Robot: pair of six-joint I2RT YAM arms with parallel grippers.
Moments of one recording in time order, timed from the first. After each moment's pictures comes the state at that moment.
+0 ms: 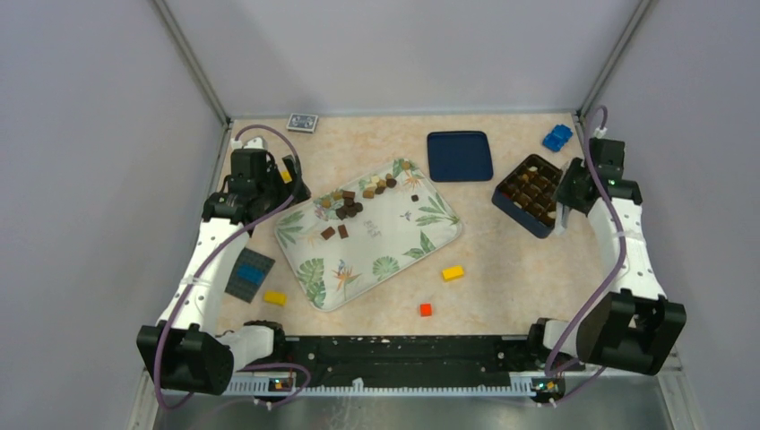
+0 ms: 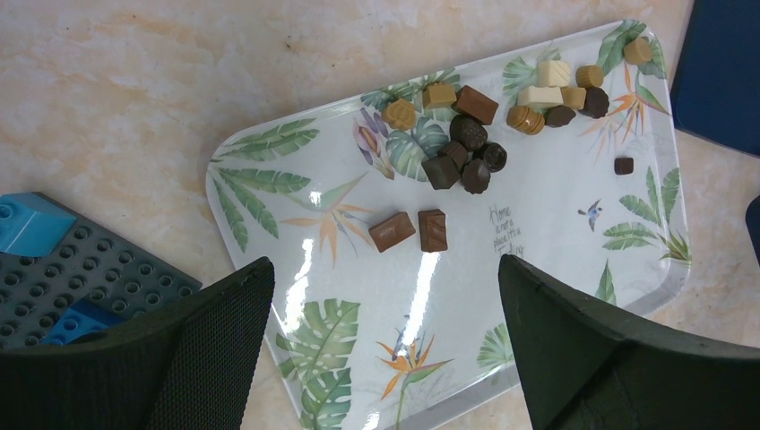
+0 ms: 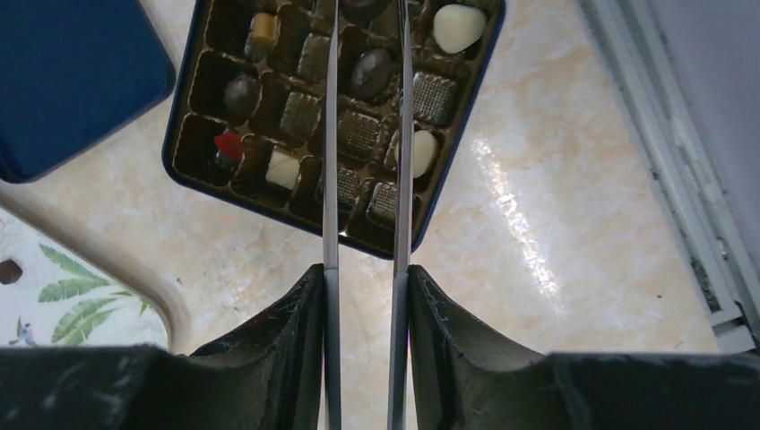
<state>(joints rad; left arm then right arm) -0.10 1.16 1.11 -0.68 -0.02 -0.46 -0.20 1.23 1.12 -0.70 0.11 0.27</state>
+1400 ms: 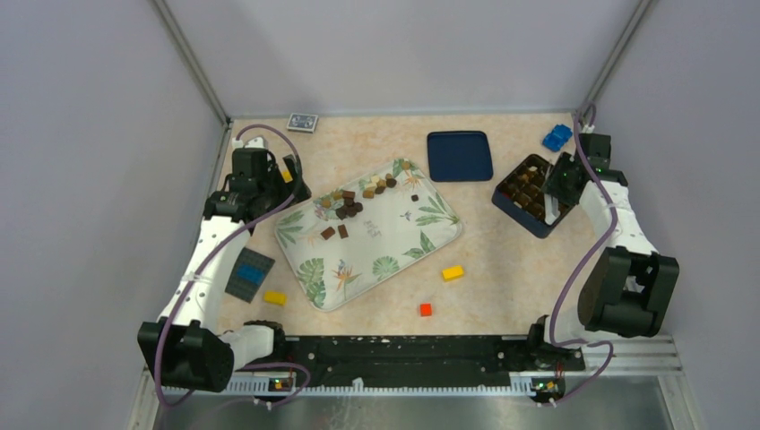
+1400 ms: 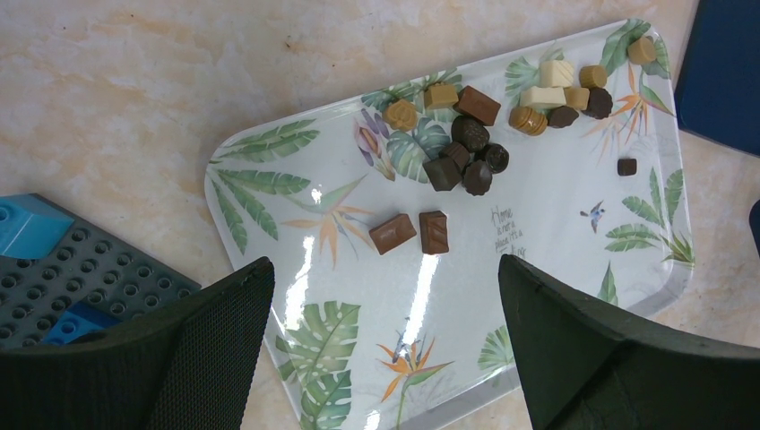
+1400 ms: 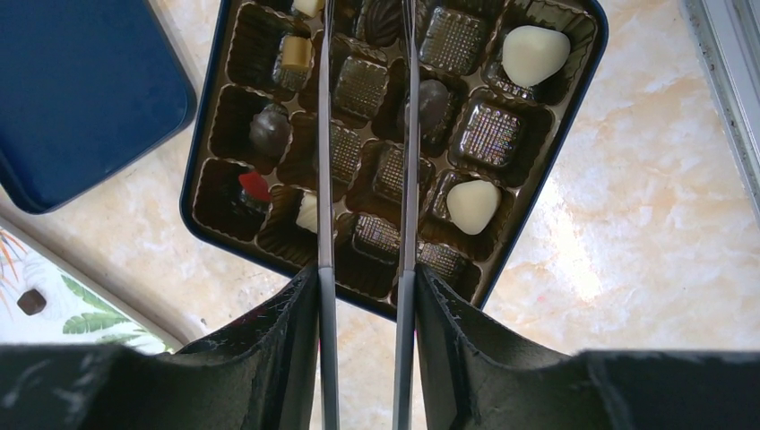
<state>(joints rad) -0.10 1.17 1.11 -0.67 -0.02 -0.46 -0.20 1.45 1.13 -0.55 0.01 0.32</state>
